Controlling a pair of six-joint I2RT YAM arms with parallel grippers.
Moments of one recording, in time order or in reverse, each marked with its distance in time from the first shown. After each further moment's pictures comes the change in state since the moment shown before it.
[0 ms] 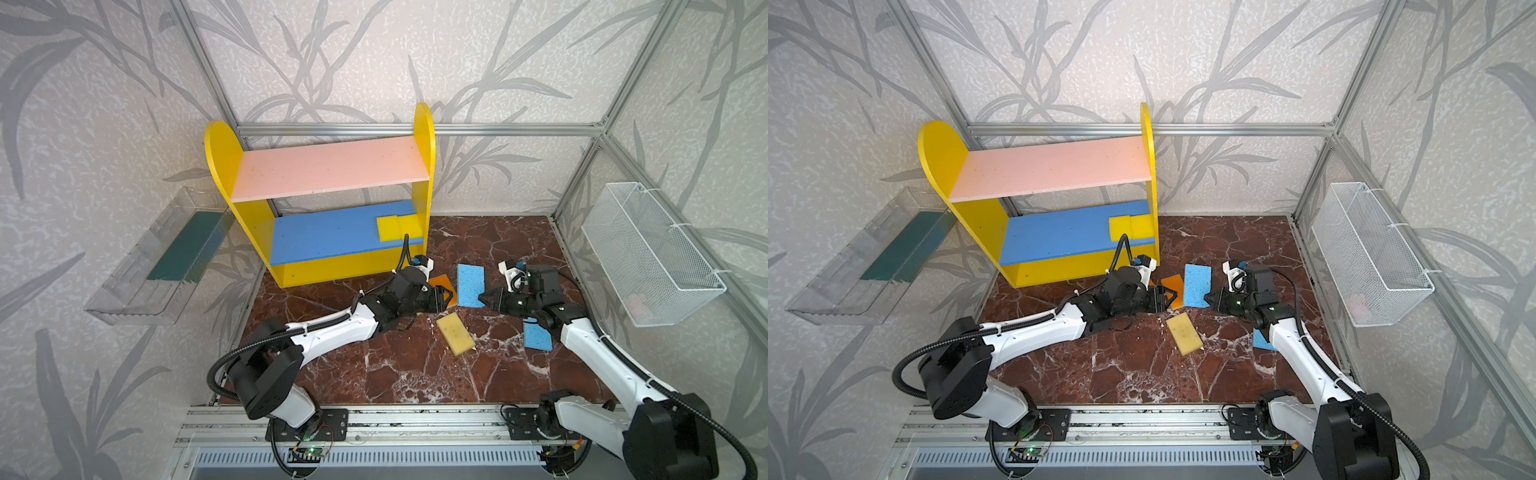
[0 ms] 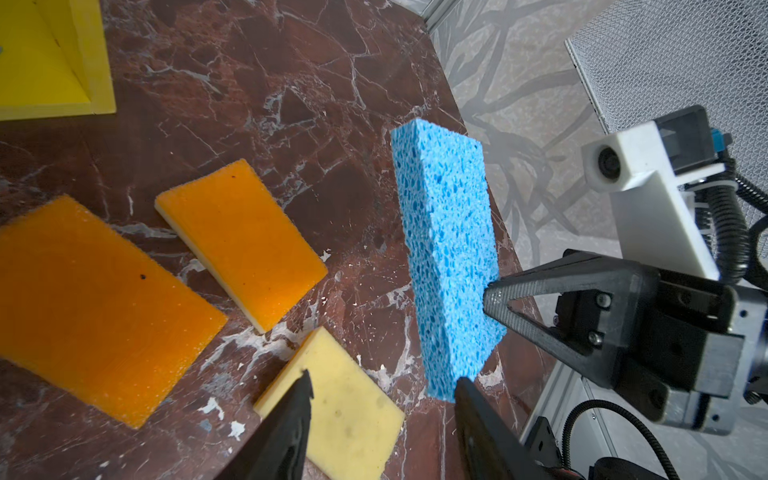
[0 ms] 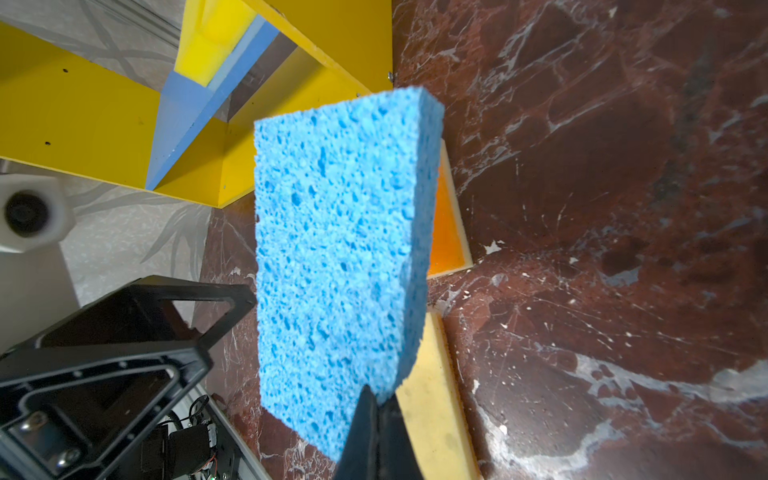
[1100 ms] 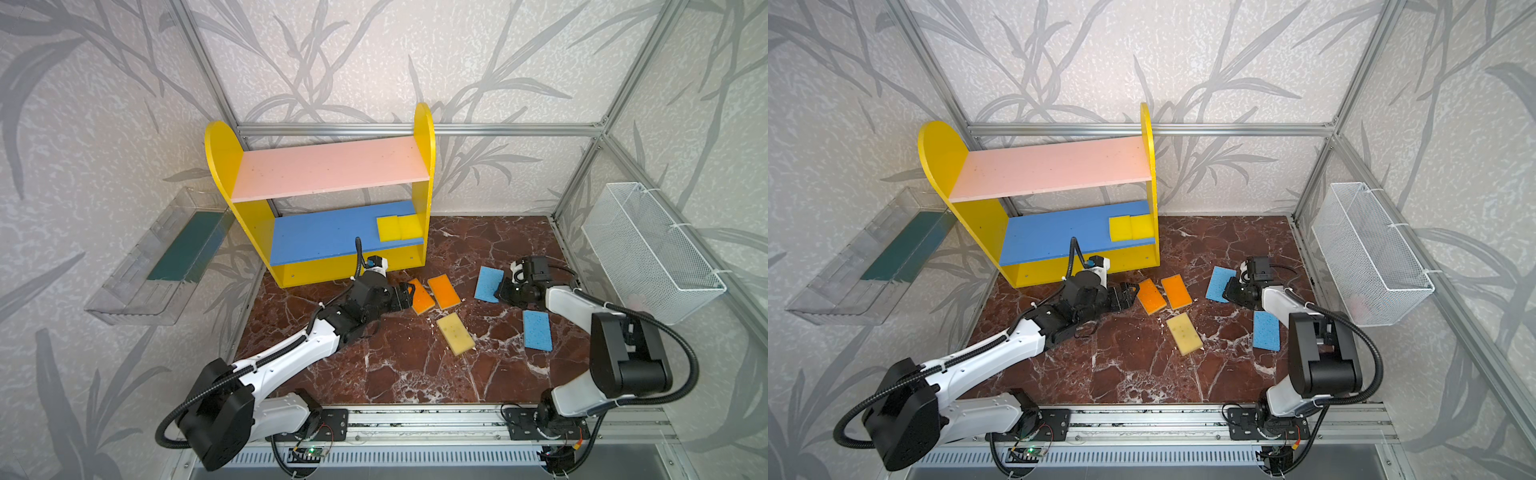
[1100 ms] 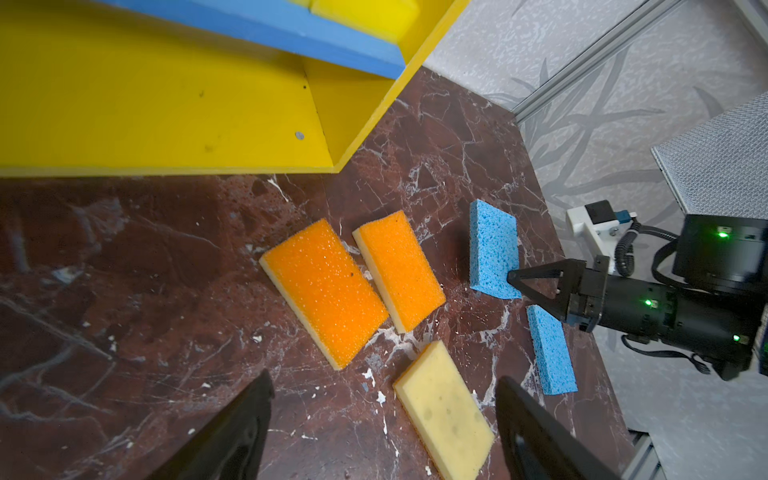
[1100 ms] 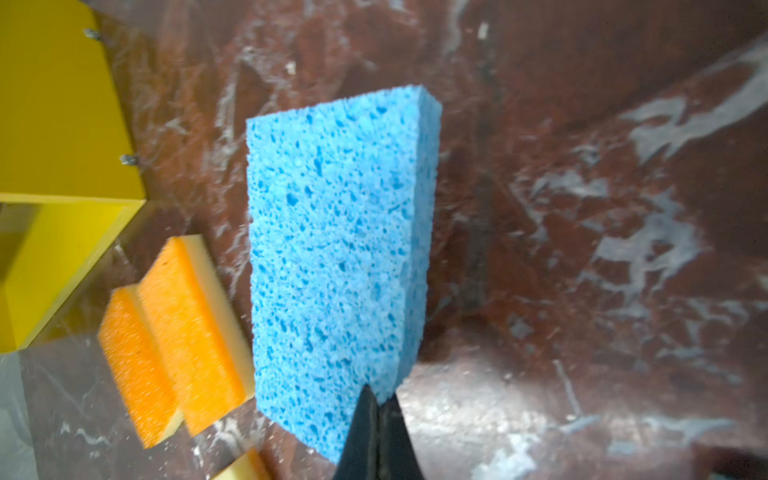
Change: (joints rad) left arm 0.184 -0.336 -0.212 -0.127 -0.162 0.035; right arm -0.134 0.396 0.120 0.044 0.265 -0.006
